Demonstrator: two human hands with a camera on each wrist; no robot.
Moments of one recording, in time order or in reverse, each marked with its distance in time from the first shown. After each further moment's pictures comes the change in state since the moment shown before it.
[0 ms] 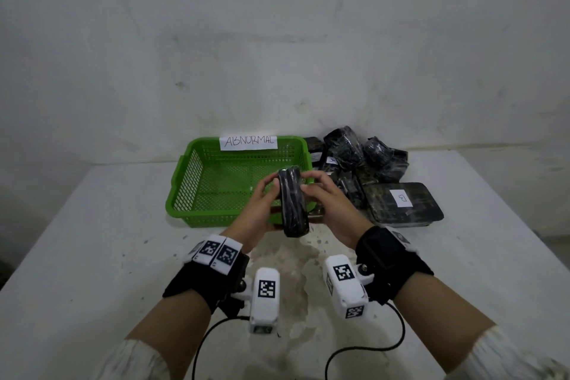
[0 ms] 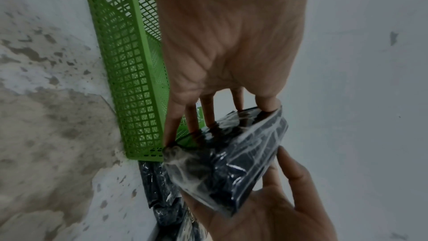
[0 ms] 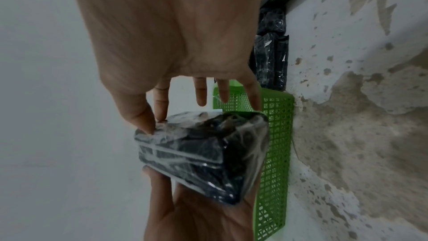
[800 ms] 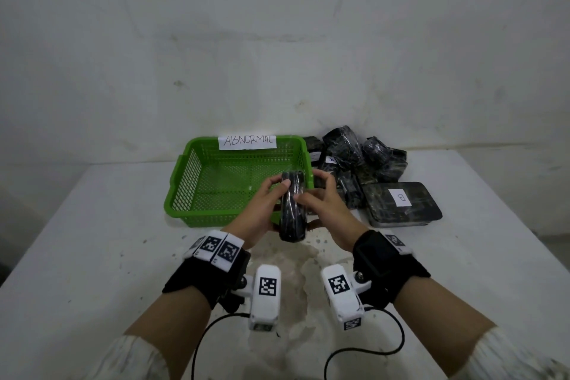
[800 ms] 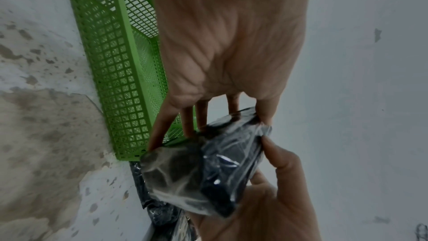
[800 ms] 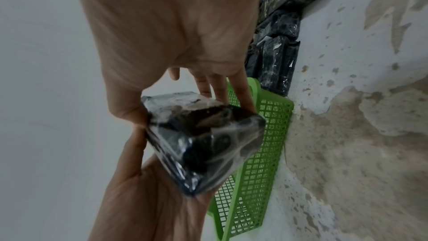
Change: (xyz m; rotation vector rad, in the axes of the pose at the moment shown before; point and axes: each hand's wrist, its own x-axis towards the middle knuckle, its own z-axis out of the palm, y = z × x) left_hand 0.001 0.005 0.003 0.087 -0.049 -0.051; right_hand -0.010 -0.003 0.009 -0.104 0.063 0.015
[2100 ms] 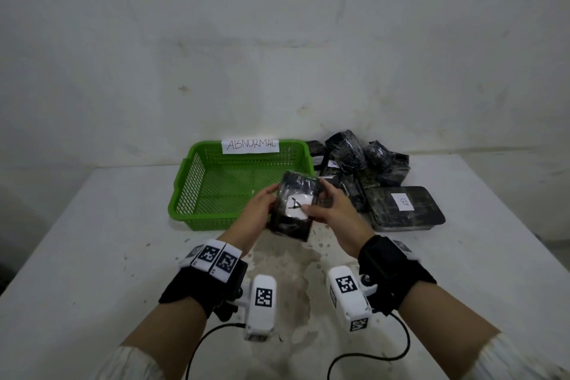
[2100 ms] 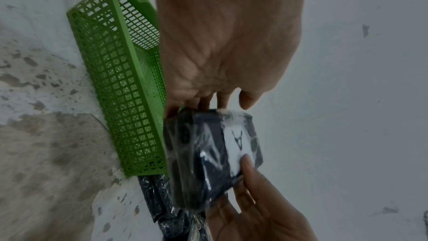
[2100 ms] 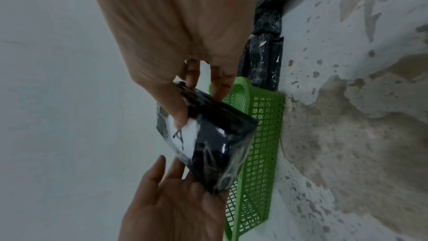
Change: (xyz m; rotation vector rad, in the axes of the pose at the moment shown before) left_hand -0.003 -0.002 -0.010 0.068 0.074 0.034; right_hand 0.009 0.015 -0.009 0.128 0.038 -0.042
